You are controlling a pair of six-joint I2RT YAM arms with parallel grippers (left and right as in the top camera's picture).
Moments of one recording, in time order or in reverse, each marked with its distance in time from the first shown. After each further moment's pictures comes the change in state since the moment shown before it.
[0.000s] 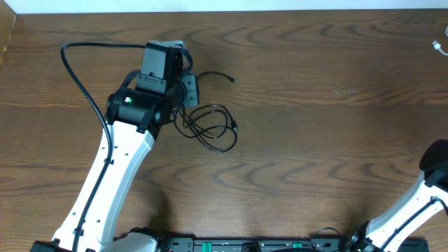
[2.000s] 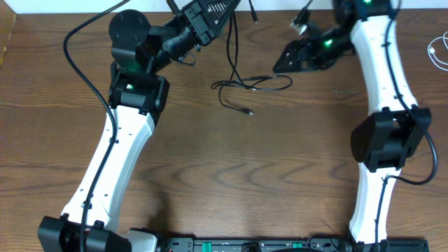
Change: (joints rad) left arm 0.065 0.092 -0.006 1.201 0.791 -0.748; right arm 0.665 0.104 -0.290 -1.014 -0.532 -0.683
